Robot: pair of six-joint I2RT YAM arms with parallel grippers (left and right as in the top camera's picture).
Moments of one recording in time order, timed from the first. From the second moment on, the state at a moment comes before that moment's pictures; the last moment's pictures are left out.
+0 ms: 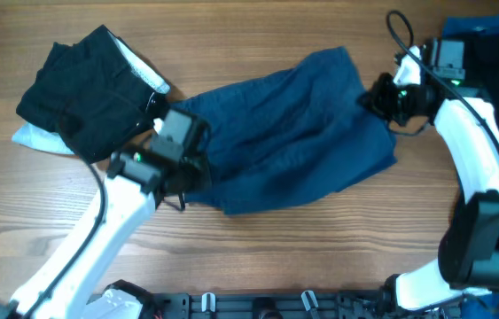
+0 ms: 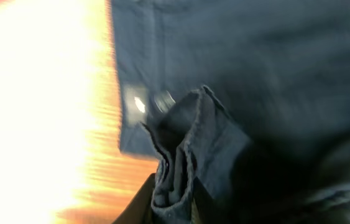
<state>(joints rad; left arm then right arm) -0.43 1.34 1.04 -0.97 -0.03 -0.64 -0.09 1.74 1.29 -0.63 -0.52 0.42</state>
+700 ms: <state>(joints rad) -0.17 1.68 1.05 -0.43 -0.08 -0.53 -0.11 2.00 1.30 -0.27 -0.72 0.45</state>
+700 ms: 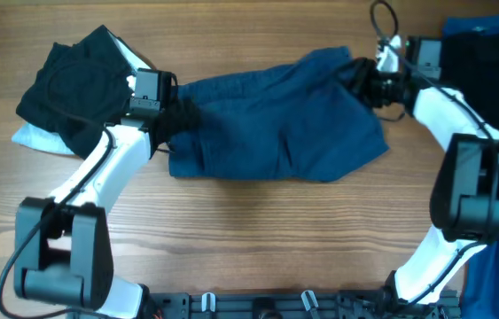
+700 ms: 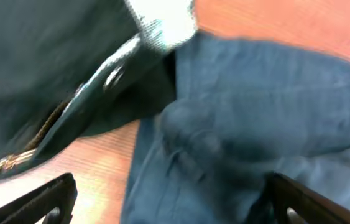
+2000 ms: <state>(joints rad) -0.18 1.64 1.05 -0.41 0.46 -0.45 -0.30 1.80 1.30 -0.88 -0.18 0.36</state>
